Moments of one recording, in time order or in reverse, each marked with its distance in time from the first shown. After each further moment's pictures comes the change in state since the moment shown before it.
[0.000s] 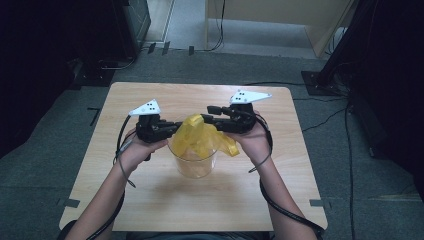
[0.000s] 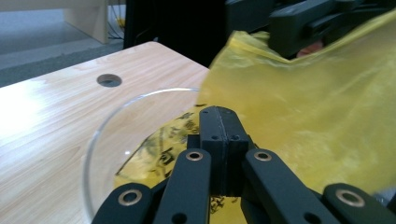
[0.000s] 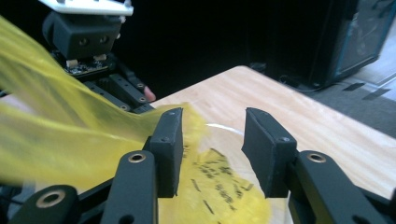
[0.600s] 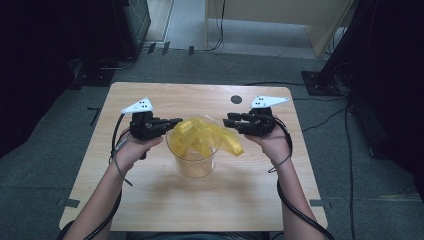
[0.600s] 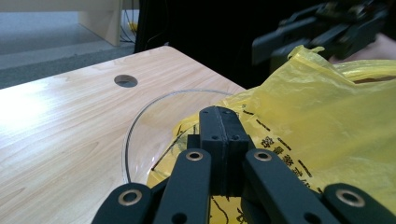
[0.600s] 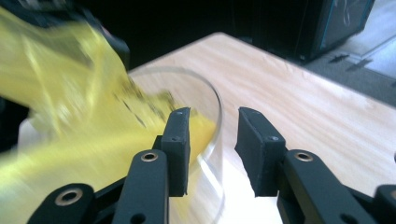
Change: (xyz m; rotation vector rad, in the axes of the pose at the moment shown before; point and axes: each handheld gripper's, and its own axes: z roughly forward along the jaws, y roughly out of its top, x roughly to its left) left arm 0.010 -0.002 -0.010 -0.024 0.025 -0.026; right arm -0.041 -0.035 -0.032 0.102 -0.035 0.026
